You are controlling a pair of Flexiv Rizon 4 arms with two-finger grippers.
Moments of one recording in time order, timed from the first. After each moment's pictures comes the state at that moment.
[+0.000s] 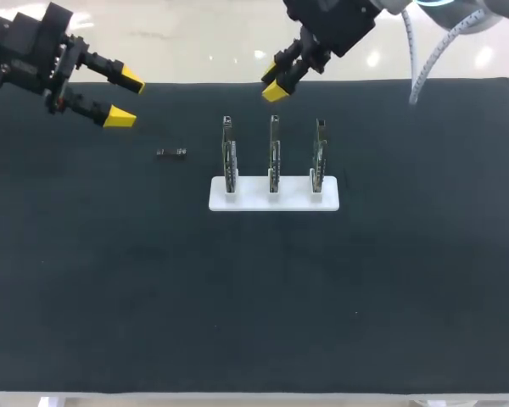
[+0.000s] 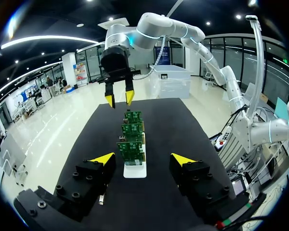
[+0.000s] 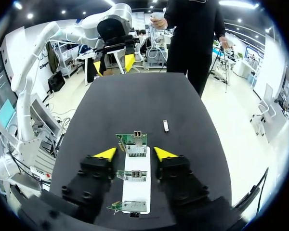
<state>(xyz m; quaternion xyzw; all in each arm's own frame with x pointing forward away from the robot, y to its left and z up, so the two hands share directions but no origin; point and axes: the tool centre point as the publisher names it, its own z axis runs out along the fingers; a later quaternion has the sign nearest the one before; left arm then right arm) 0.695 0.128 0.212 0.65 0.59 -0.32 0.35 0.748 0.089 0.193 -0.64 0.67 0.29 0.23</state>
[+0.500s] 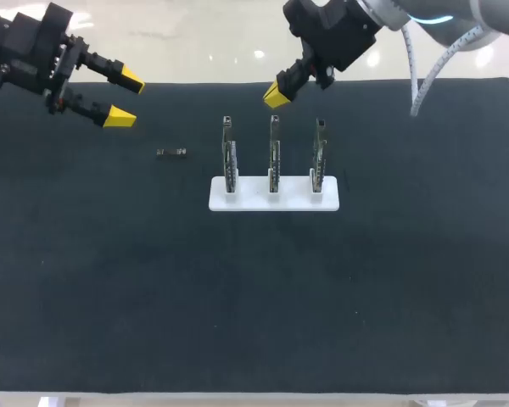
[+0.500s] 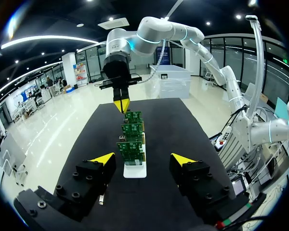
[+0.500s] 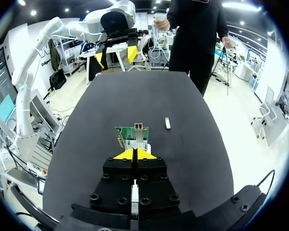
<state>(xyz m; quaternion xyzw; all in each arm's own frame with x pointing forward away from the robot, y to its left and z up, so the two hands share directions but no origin) 0.695 0.128 0.212 0.65 0.59 -0.32 0.35 0.746 0.086 0.171 -0.65 0.66 0.29 0.24</state>
